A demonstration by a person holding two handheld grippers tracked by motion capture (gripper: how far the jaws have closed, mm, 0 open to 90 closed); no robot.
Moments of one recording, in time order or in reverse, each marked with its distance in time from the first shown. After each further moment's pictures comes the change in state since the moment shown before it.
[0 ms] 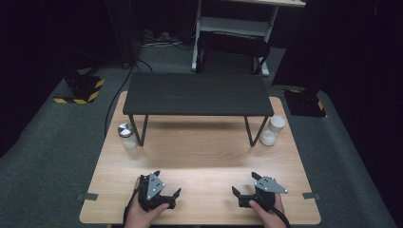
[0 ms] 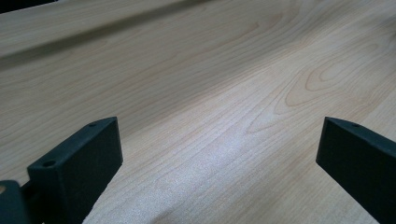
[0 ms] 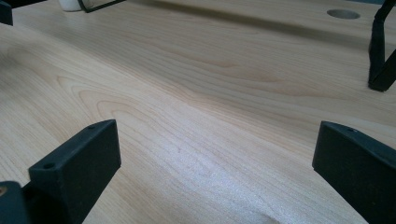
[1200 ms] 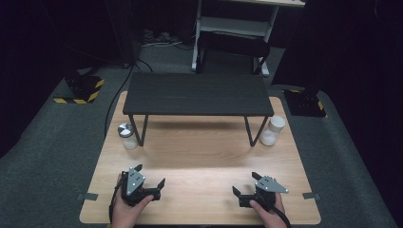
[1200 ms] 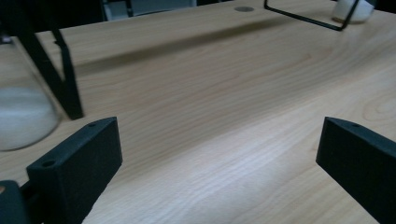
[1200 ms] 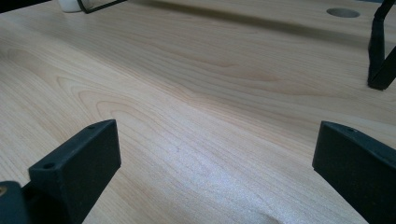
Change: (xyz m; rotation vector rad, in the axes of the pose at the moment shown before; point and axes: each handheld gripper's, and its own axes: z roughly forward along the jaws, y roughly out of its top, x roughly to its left) left arm 0.027 -0.012 -0.027 -0.088 0.139 -0.105; right arm -0.002 0.000 0.000 0.000 0.003 0.007
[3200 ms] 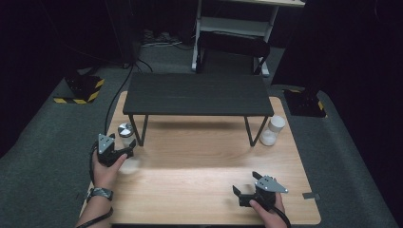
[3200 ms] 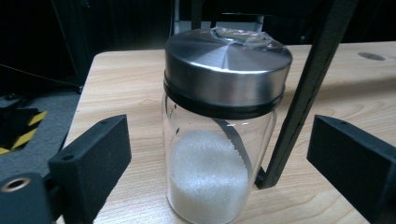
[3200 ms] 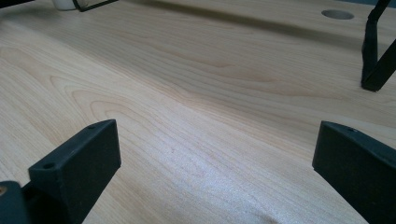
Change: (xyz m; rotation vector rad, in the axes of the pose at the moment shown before) left arm 0.117 -0.002 0.063 -0.086 0.162 -0.142; right arm 0.002 0.001 0.001 0.001 -0.017 -0.011
